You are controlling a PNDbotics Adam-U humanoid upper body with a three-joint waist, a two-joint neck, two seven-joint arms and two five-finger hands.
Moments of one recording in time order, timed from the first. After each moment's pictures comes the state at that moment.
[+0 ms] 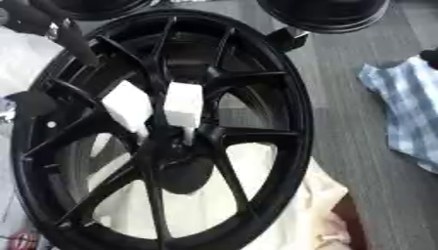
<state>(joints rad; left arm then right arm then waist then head) -1.07 0.96 -0.46 -1.99 -0.05 0.13 -0.91 -0.05 -0.71 -0.14 -1.98 -0.40 -0.23 -0.12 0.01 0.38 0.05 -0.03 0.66</state>
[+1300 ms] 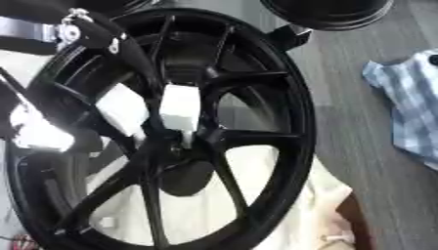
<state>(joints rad) -1.11 0.90 -0.54 -1.99 -0.12 0.28 -0.90 -0.09 -0.70 -0.13 -1.98 -0.40 -0.21 -0.11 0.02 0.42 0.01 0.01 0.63</state>
